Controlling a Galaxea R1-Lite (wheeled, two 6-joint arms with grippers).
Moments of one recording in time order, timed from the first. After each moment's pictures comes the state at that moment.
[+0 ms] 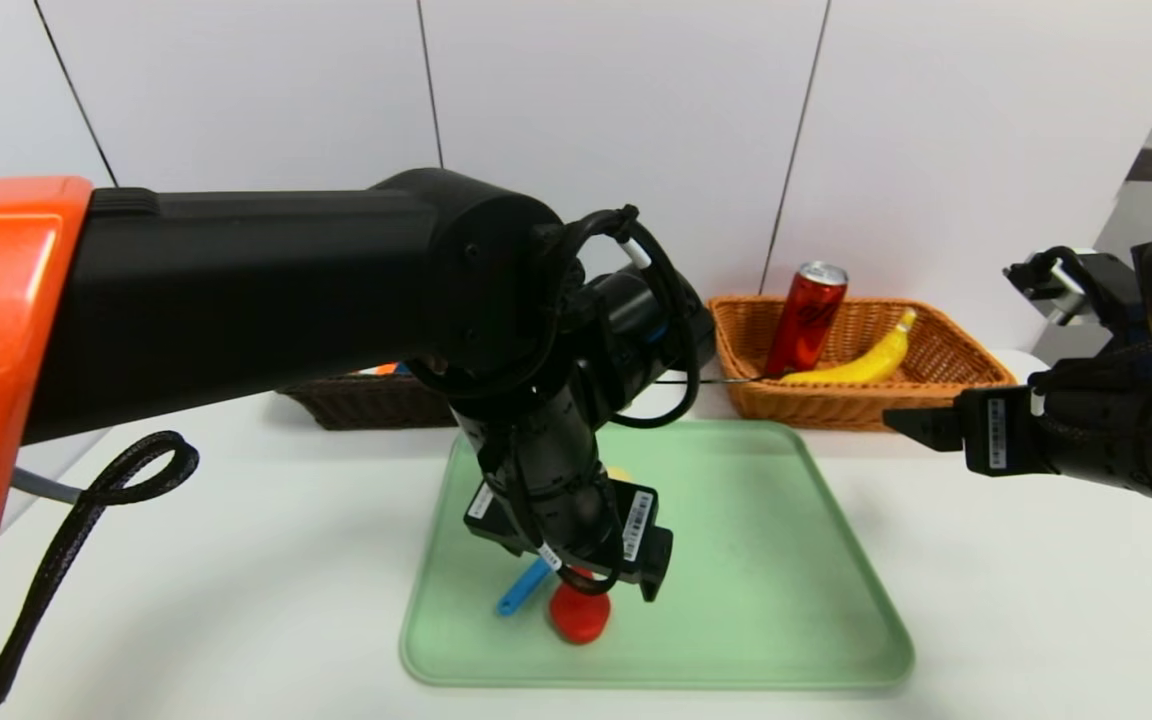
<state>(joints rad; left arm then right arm) -0.89 2.09 -1.98 1.11 0.05 -0.51 0.31 1.40 -0.87 0.04 -0.23 0.10</state>
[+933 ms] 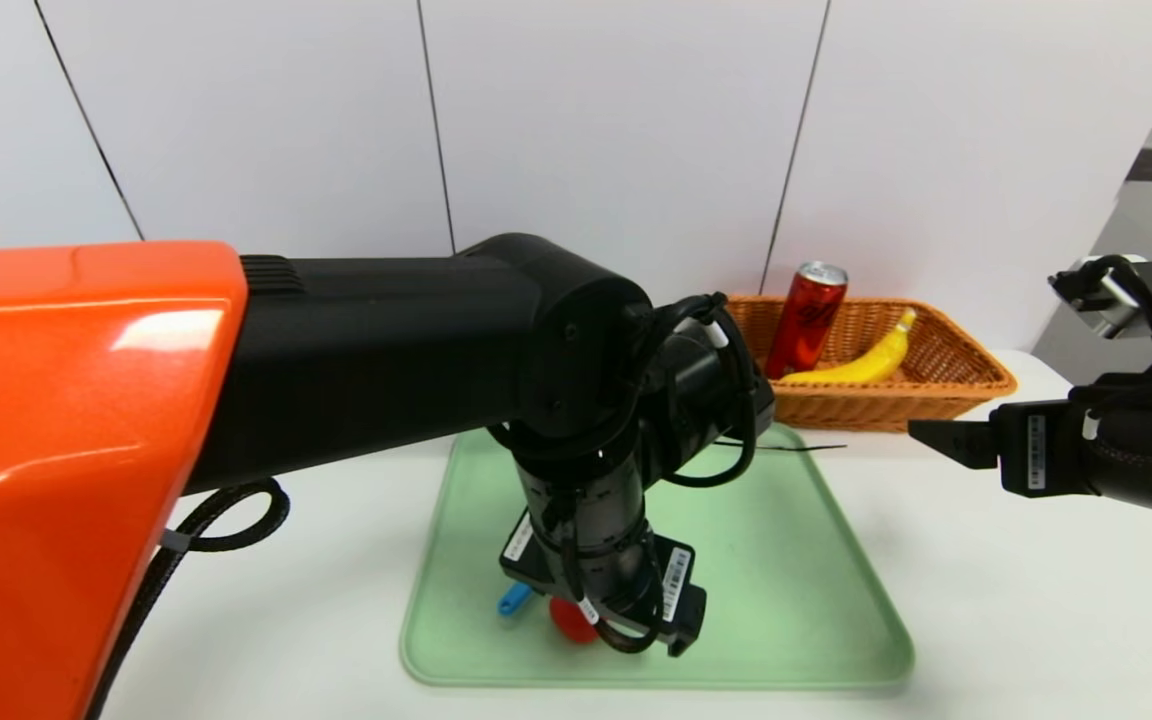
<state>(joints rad) -0.95 2.16 -1.98 1.11 0.07 -0.52 0.30 1.32 -0.82 0.04 -0.23 0.10</state>
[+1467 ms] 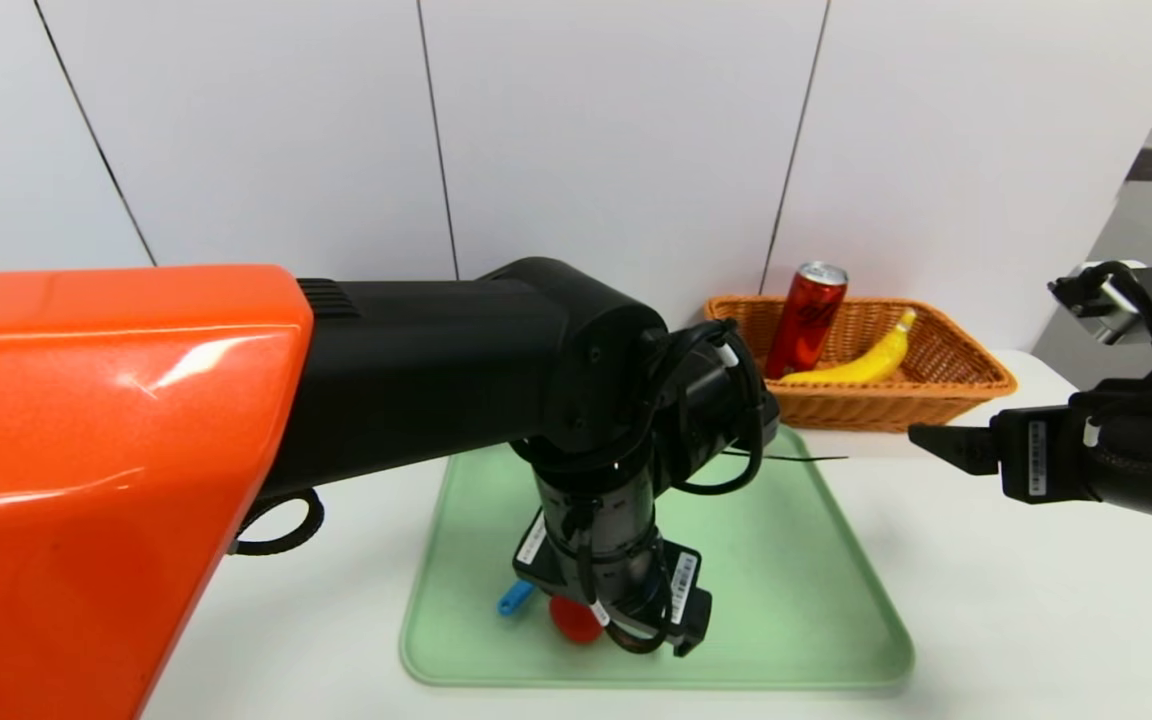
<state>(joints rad) -0.95 2.19 -1.98 1.08 0.08 -0.51 0.30 1.32 -0.80 0.03 -0.22 0.10</state>
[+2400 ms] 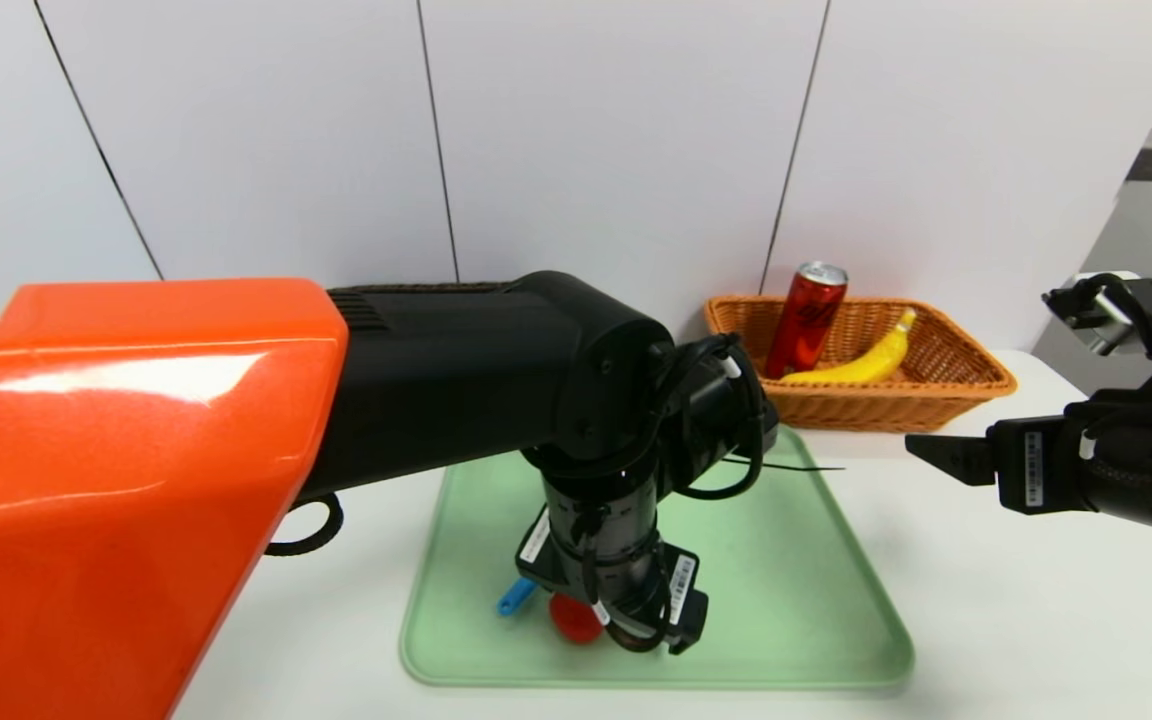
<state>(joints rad) -0.95 2.21 -1.98 1.07 0.10 -0.50 0.32 1.32 -0.78 0.02 -0.22 0.10</state>
